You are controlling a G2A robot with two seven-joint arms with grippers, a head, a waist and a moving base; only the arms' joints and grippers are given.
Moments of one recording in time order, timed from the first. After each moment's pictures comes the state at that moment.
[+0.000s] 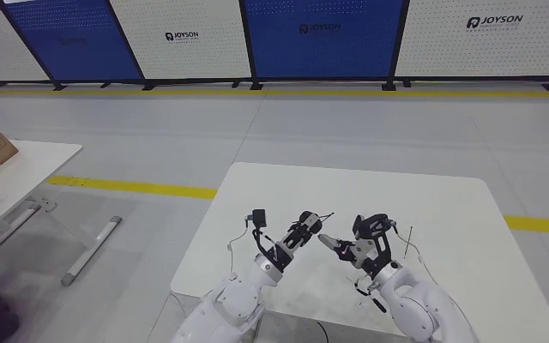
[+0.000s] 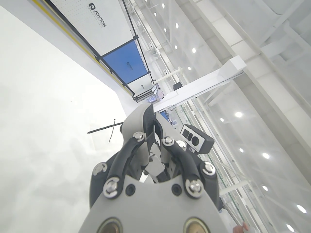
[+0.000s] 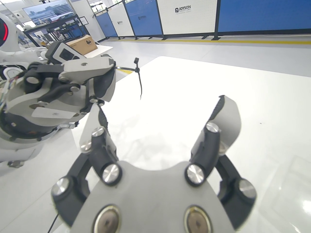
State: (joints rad) left arm 1.54 -1.25 -1.11 -1.70 -0.02 -0.31 -0.03; right arm -1.42 -1.29 1.11 -1.71 -1.00 -0.25 0.28
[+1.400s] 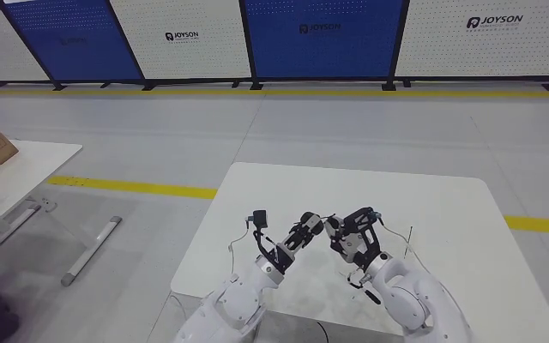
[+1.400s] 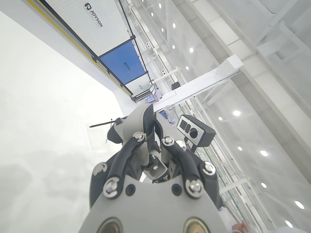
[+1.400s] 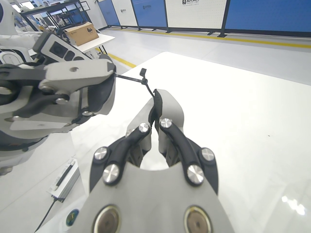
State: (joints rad) left arm 1.55 -1.25 -1.10 -1.72 0.00 -0.33 -0.03; right arm -1.33 -1.30 1.05 -1.66 -0.99 -0.27 0.34
